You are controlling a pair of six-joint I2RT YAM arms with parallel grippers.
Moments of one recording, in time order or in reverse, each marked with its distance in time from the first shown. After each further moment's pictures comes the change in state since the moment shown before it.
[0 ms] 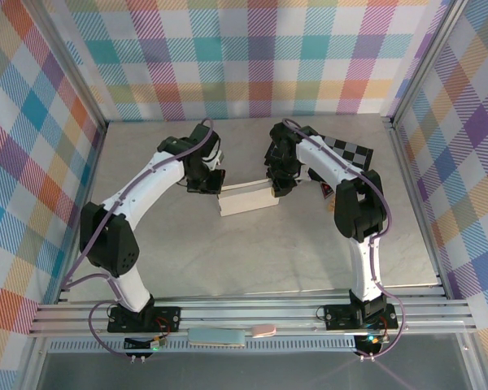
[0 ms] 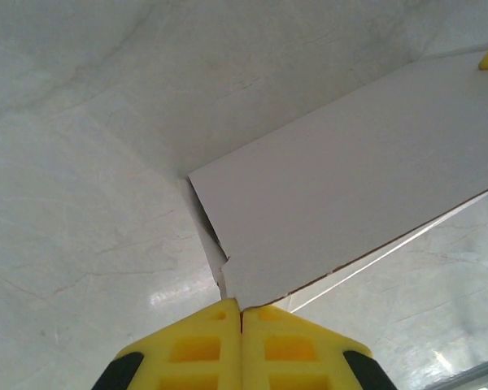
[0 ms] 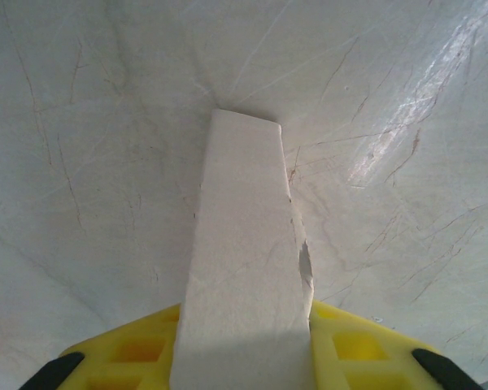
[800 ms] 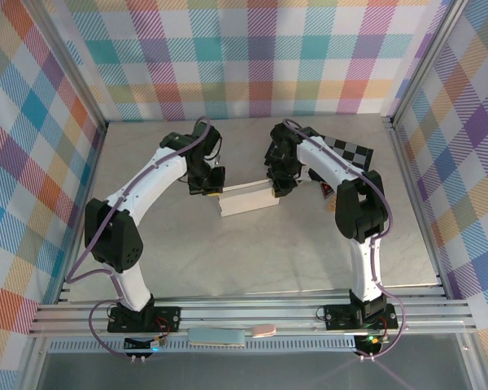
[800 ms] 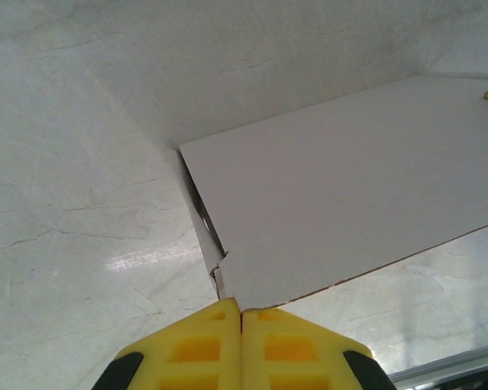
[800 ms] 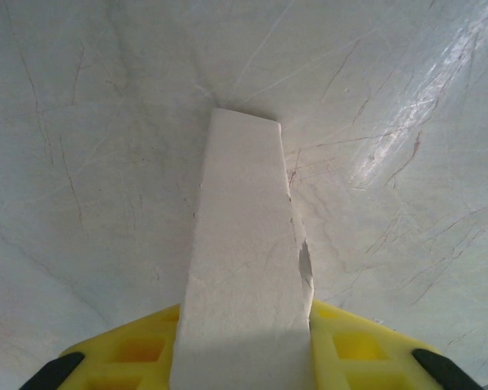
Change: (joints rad) left arm 0.002 0.039 0.051 -0.062 0.036 -0.175; right arm -0.001 -0.013 -0.022 0.019 0.000 0.000
